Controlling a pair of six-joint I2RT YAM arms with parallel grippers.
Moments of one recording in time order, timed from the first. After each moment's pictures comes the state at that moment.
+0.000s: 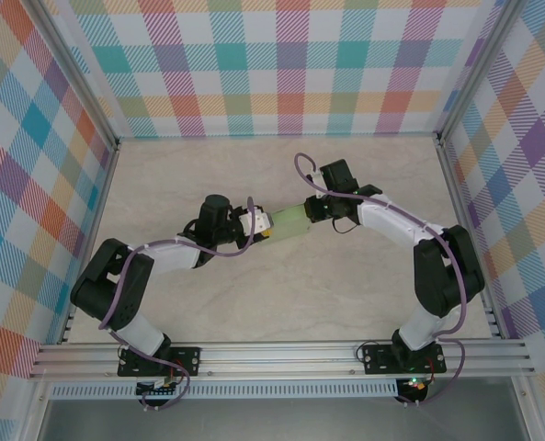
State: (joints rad) left arm -0.49 1.61 0.73 0.39 0.42 0.74; right arm 0.49 1.68 1.20 -0.44 -0.14 0.15
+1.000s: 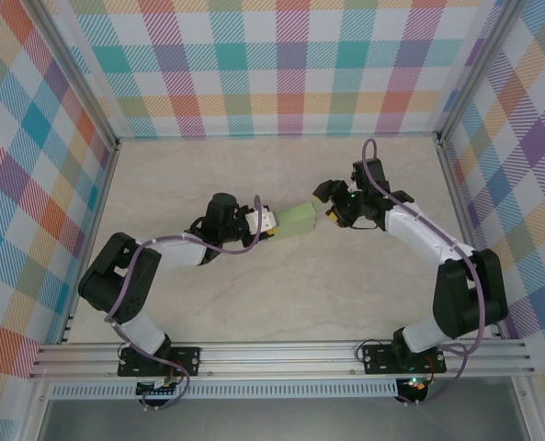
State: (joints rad) left arm -0.52 1.67 0.77 0.39 0.41 0.73; right arm 0.33 1.52 1.08 -0.38 -0.40 1.12
